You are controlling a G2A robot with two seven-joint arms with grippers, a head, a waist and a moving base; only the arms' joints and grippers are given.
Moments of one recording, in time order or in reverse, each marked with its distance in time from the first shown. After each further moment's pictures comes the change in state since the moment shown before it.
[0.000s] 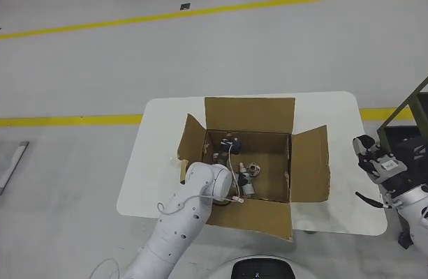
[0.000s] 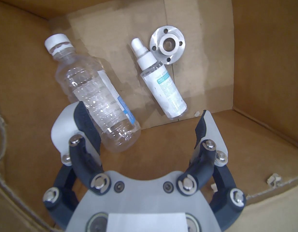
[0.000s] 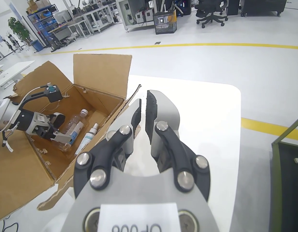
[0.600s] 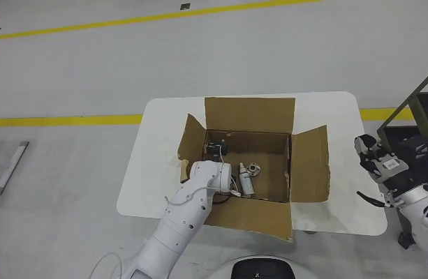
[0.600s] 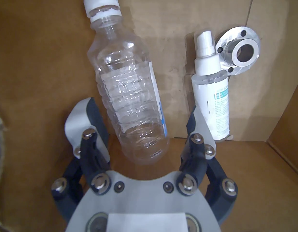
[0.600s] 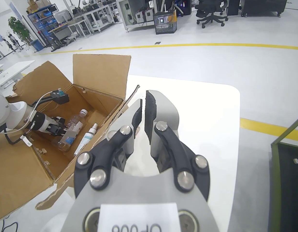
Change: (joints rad) left arm -0.057 -0.044 0.035 0.204 0.064 0.175 -0.019; right arm 0.006 -0.001 0.011 0.006 0.003 -0.010 0.010
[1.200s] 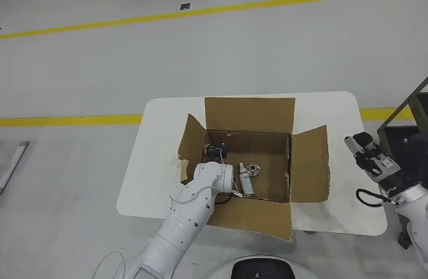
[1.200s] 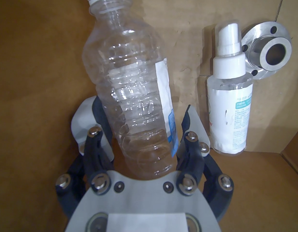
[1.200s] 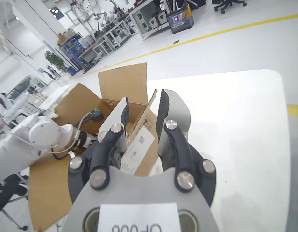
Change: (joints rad) left arm -0.010 -0.031 0.002 0.092 0.006 0.016 0.029; right arm 0.028 -0.007 -0.031 0.033 0.364 -0.019 0.100
